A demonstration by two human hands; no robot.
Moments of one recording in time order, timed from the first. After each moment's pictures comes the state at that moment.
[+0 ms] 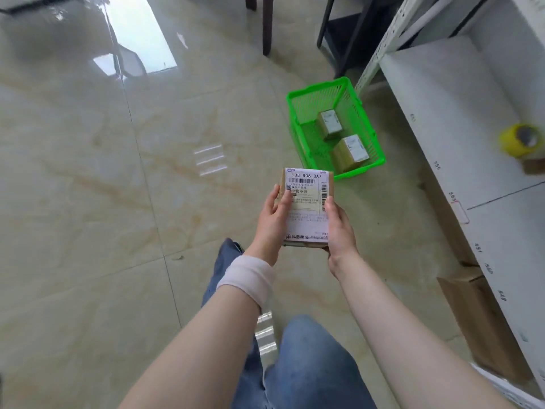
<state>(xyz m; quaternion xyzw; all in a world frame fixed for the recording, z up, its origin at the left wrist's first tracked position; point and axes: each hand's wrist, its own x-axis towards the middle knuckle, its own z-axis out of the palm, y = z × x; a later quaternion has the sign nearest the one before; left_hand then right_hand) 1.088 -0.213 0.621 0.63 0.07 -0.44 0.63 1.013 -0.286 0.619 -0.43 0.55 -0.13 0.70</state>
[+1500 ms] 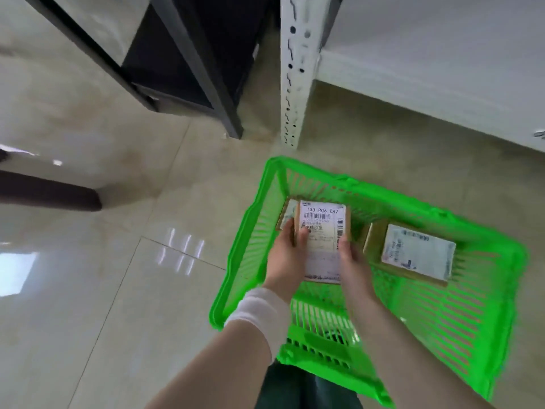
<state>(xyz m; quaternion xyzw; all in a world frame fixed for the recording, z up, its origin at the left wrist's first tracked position) 1.452 -0.794 0.136 0.73 -0.32 -0.58 0.17 1.352 -0.776 0.140 -0.18 0.80 -0.24 0.52</state>
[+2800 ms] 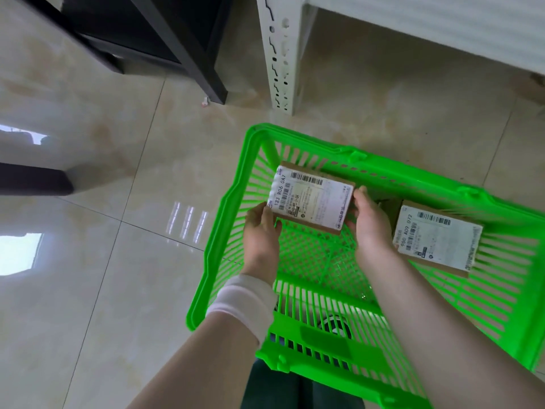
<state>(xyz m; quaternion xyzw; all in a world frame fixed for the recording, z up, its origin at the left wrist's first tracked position) 1.457 -0.815 0.089 0.74 -0.02 -0.58 0.34 1.323 -0.828 0.083 -0.11 0.80 -0.21 0.55</state>
